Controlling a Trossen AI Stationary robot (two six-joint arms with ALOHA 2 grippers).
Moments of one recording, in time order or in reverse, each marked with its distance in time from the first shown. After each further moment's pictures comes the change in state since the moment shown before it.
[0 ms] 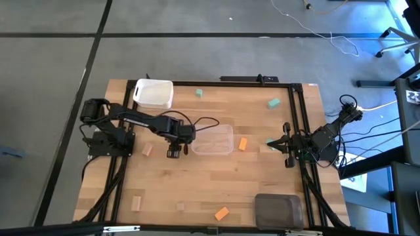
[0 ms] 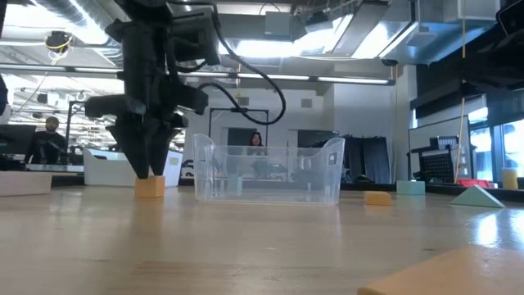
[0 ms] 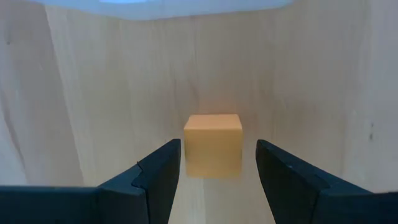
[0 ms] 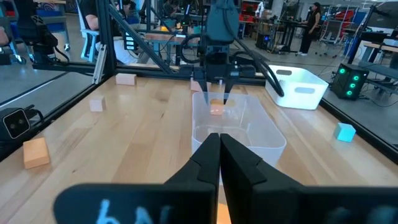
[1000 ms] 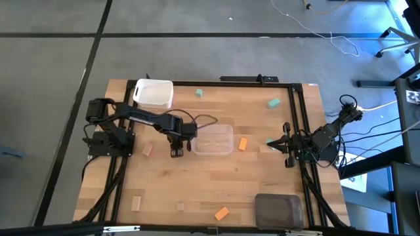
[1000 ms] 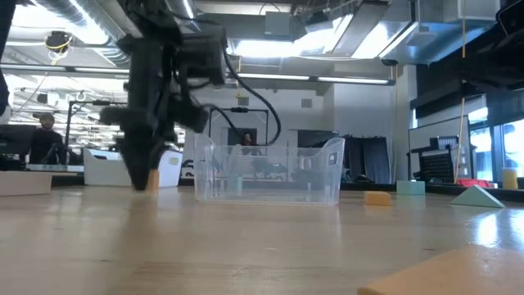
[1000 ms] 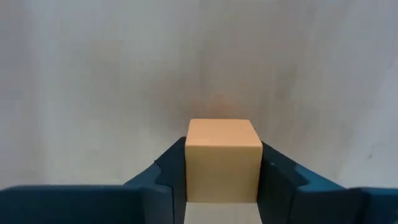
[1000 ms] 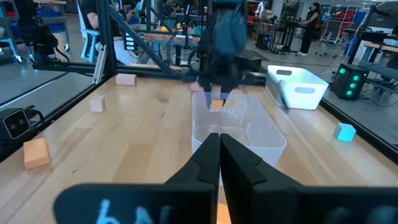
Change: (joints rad) left arm 0.052 0.039 0.032 -0.039 0.067 -0.209; right arm 0.000 0.000 0.000 0.000 0.000 0.001
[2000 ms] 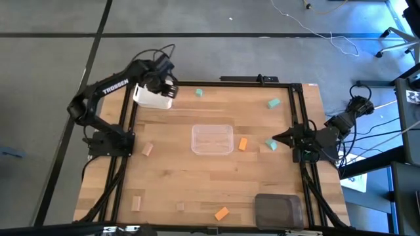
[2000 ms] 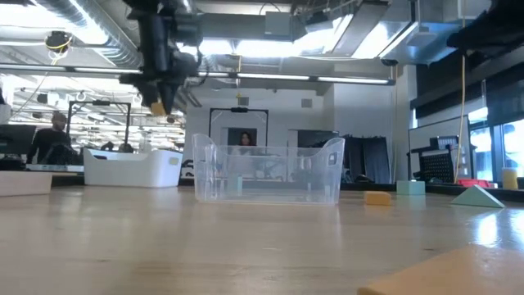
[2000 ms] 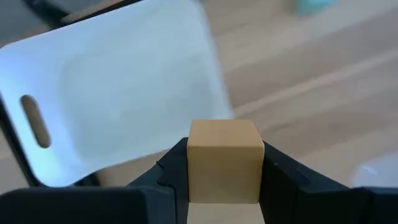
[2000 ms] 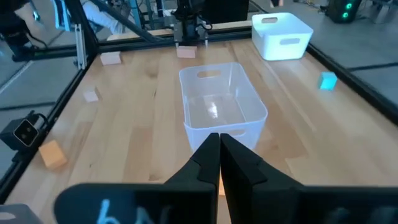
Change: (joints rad) left arm 0.717 -0.190 0.321 -0.348 -0.076 -0.323; right arm 0.000 0.328 0.450 -0.473 0.020 0.362
